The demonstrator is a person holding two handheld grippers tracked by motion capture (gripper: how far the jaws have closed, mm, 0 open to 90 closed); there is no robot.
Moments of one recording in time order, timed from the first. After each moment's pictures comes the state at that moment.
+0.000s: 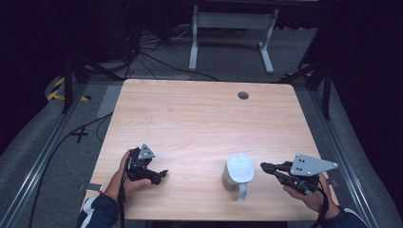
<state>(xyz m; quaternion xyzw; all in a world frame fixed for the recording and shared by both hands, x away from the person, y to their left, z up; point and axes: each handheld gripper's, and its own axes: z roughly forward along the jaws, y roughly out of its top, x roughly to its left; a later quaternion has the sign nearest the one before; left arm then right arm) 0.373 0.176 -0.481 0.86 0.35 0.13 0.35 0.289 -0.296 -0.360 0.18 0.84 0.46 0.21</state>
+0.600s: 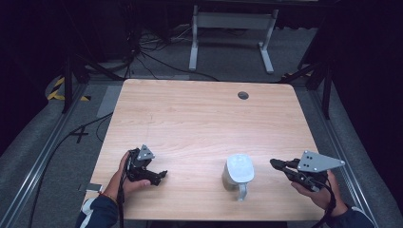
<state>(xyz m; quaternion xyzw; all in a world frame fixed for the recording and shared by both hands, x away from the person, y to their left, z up) 0.371 0.177 -0.481 0.86 0.35 0.13 0.35 0.295 -0.318 -0.362 0.21 0.85 0.43 0.24</state>
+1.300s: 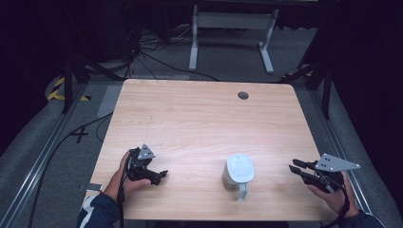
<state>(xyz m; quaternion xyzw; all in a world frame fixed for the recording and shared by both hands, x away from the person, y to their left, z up) 0.373 0.176 -0.481 0.86 0.35 0.13 0.35 0.302 -0.392 -0.409 0.32 0.82 0.40 0.25</state>
